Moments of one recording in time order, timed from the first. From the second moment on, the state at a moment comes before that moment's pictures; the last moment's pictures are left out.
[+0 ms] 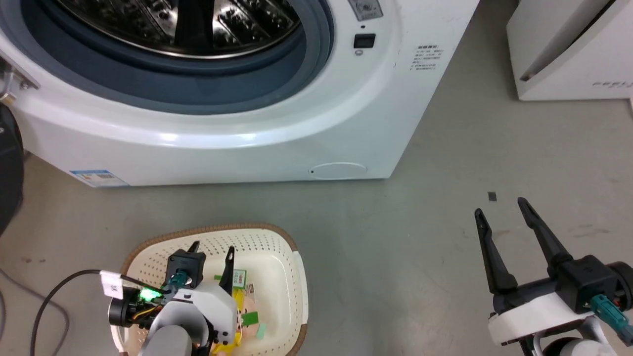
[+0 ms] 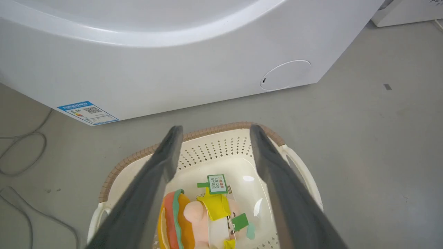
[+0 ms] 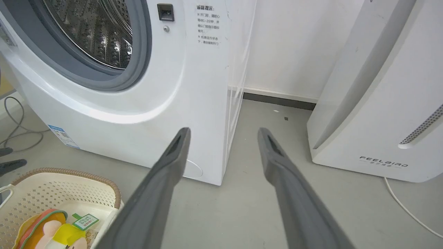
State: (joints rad) left arm -0.28 0.10 -0.10 0.55 -0.02 -0.02 -0.13; right arm -0.04 -0.05 -0.01 -0.08 -0.02 0.13 -0.13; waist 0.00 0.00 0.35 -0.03
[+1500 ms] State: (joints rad) left arm -0.72 0.24 -0.30 1.11 0.01 -0.06 0.01; right arm -0.11 -0.05 -0.03 -0.17 -0.03 0.13 -0.22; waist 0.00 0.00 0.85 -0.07
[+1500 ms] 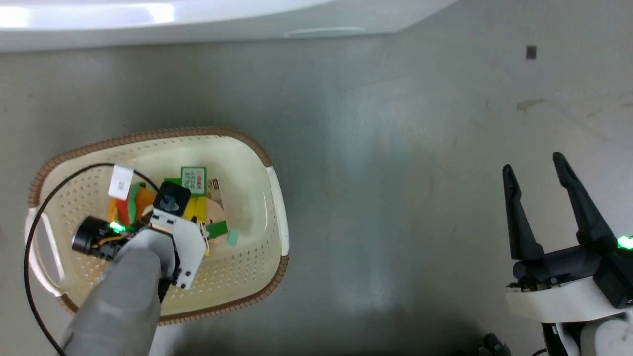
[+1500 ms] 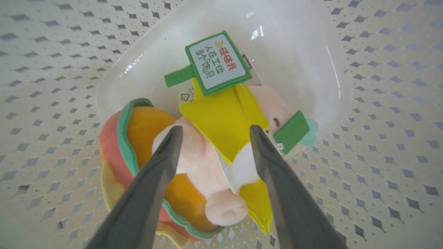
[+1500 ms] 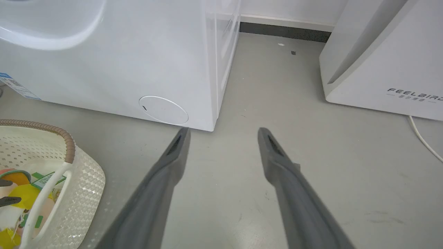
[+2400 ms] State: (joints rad) left arm -0.92 0.28 -0.43 1.27 0.02 -0.08 0.03; right arm -0.12 -0.05 -0.07 -0.24 -0.03 0.13 -0.26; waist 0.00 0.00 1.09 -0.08
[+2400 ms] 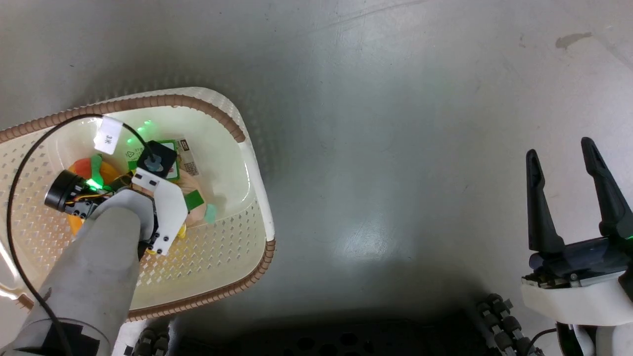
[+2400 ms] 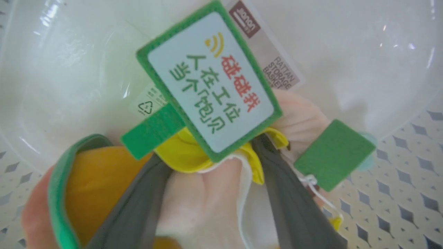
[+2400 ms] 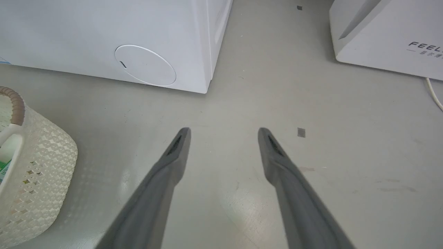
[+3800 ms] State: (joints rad) left arm -0.65 0.21 -0.44 1.28 -0.14 -0.11 -0.25; right arm -0.14 -0.05 -0.05 -0.06 -0.01 0.13 -0.26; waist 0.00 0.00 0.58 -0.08
